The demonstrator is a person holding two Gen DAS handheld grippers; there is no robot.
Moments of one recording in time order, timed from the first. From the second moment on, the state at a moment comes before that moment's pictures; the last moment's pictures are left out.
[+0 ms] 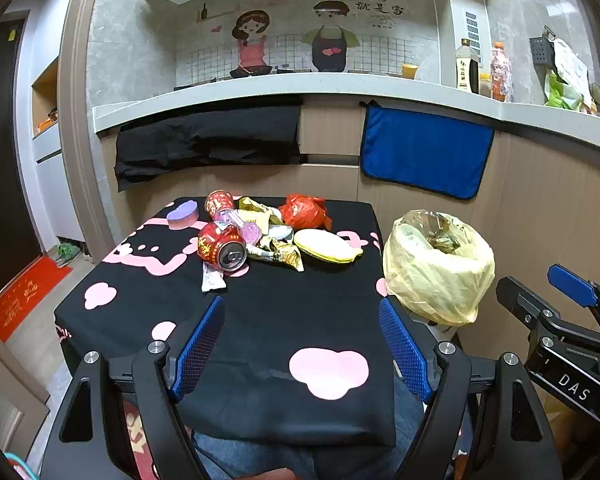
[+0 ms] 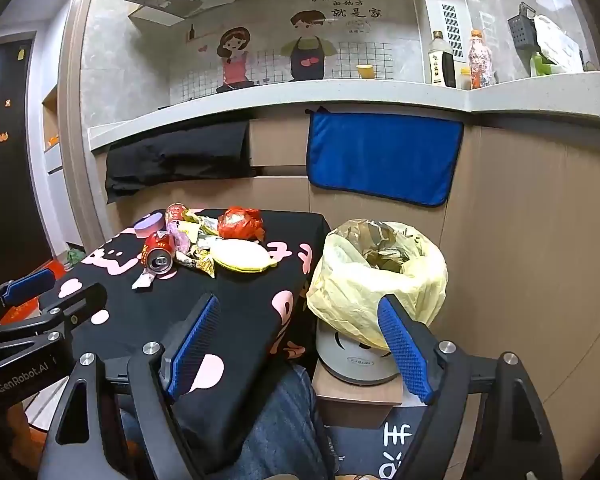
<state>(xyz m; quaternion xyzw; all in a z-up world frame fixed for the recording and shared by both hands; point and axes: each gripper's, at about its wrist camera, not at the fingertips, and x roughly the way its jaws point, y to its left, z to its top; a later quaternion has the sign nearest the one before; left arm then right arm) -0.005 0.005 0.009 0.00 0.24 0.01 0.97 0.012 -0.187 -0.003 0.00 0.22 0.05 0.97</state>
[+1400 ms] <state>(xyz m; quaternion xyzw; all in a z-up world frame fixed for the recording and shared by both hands) -0.009 -0.001 0.010 0.01 0.23 0.00 0.97 0.008 -0.189 0.006 0.01 0.21 0.04 0.98</state>
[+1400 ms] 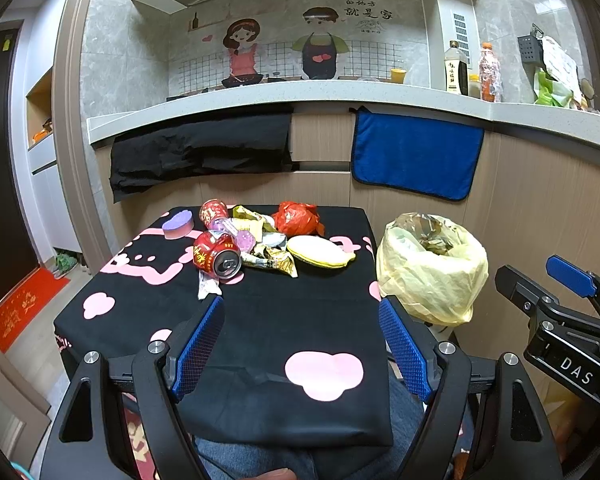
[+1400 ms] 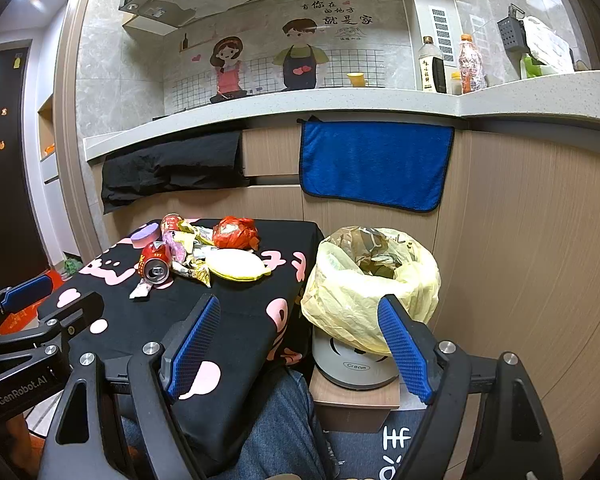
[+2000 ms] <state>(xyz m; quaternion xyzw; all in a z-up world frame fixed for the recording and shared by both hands) -0.009 -0.001 0.009 0.01 0.23 0.00 0.97 0.008 -0.189 0.005 0.01 0.21 0.04 0.98</state>
